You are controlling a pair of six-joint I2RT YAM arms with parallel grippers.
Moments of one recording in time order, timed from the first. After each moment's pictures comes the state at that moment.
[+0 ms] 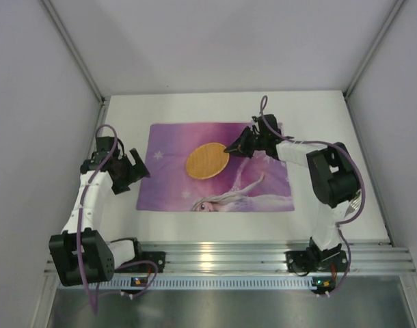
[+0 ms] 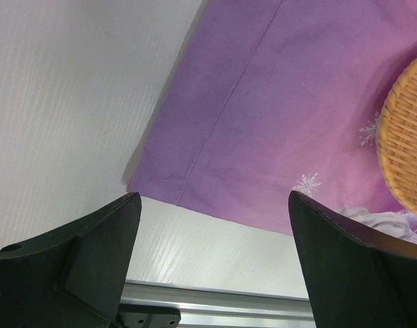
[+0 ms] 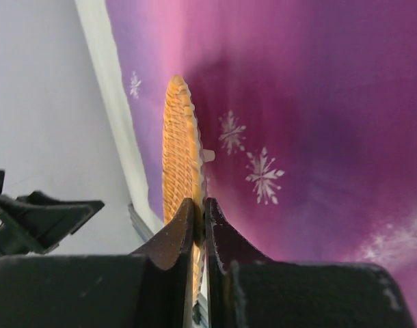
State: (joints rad) left arm 0.12 1.18 0.92 -0.81 0.11 -0.44; right arm 0.40 1.91 1.16 0.10 -0.58 0.98
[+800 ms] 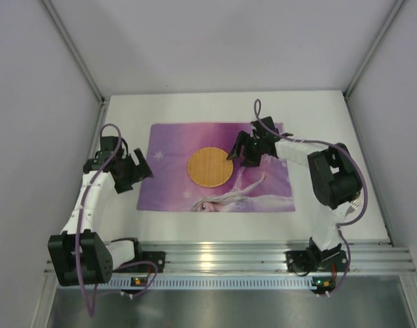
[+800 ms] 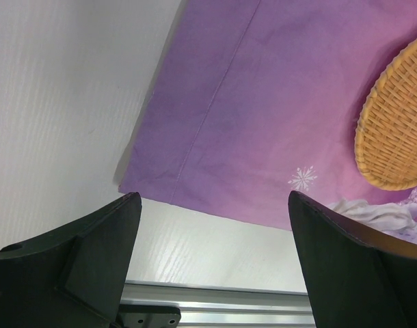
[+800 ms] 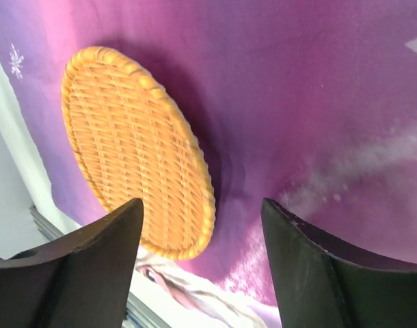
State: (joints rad) left arm 0.08 1.17 0.92 -0.81 0.11 -0.44; right arm 0.42 1.91 1.20 -0.19 -0.40 0.73
